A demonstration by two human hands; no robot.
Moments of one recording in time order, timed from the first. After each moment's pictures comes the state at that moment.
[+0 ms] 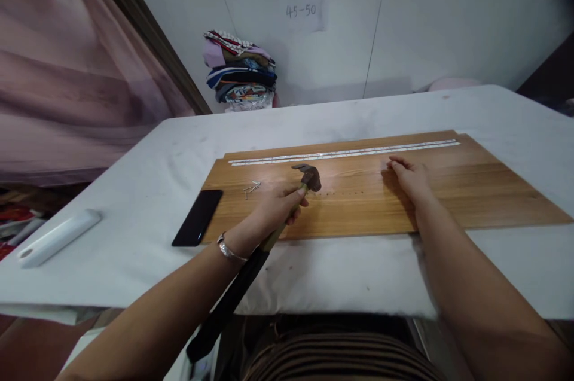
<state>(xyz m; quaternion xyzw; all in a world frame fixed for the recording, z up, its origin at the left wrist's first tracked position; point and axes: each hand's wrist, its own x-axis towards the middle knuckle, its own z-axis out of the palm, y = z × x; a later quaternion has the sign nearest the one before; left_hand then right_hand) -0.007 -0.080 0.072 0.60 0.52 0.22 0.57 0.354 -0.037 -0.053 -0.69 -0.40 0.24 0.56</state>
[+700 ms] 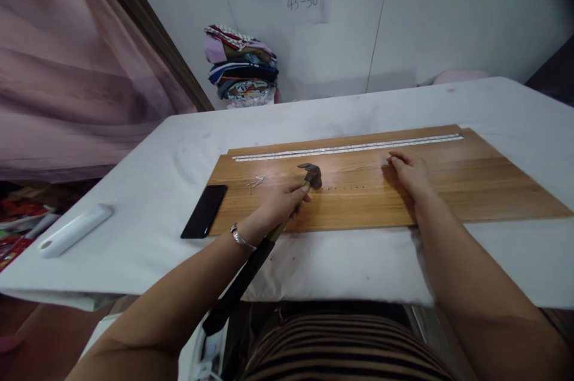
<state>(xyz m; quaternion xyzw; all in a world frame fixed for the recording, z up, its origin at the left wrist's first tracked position) -0.005 -0.075 0.055 0.57 0.55 0.20 0.57 0.354 -0.032 -0.059 -0.70 -0.42 0.22 0.54</state>
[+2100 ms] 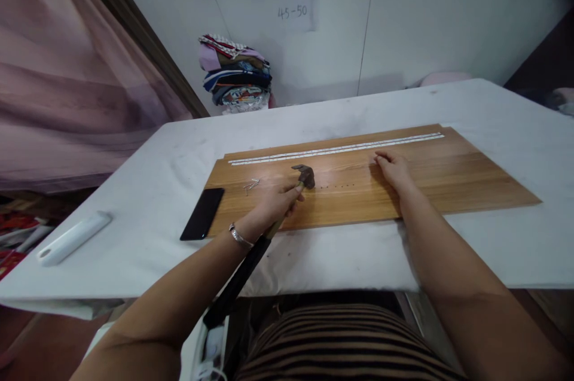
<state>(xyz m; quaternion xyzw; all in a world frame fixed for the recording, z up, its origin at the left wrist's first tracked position) -0.009 -0.069 0.042 0.60 0.56 0.19 0.54 0.359 -0.022 -0.074 -0.70 -0.46 0.17 0.51</state>
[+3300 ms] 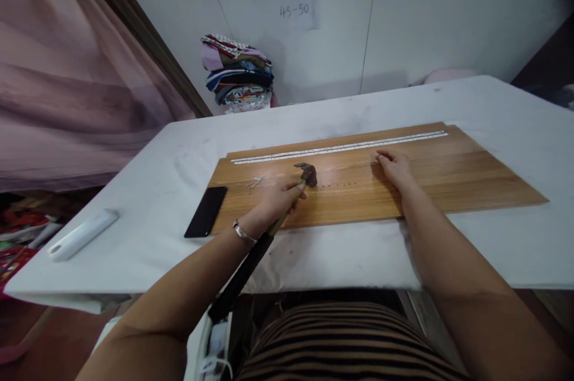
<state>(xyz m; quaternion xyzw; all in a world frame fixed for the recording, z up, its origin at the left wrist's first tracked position) -0.006 -0.071 0.046 0.62 0.54 0.20 0.54 0.356 -0.023 -0.073 -0.70 -0.48 0.16 0.50</state>
